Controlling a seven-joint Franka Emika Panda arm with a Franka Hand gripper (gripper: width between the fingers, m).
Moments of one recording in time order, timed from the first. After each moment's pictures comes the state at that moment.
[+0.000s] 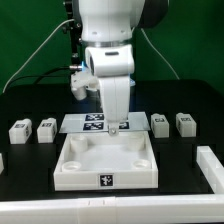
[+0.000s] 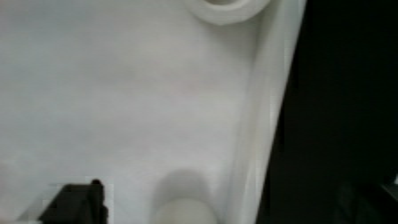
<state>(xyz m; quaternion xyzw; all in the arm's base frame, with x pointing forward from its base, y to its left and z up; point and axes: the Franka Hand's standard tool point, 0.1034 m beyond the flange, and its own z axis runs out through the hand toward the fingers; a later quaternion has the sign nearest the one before) 0.440 -0.007 0.033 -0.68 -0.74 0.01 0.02</state>
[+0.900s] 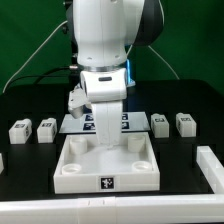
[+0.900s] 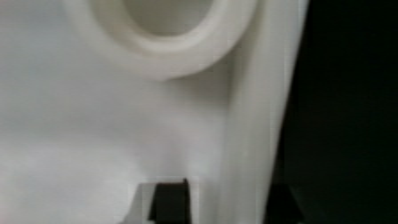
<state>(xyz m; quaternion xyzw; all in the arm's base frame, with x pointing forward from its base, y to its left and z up) 0.440 -0.012 0.010 -0.69 -0.73 0.02 0.03</state>
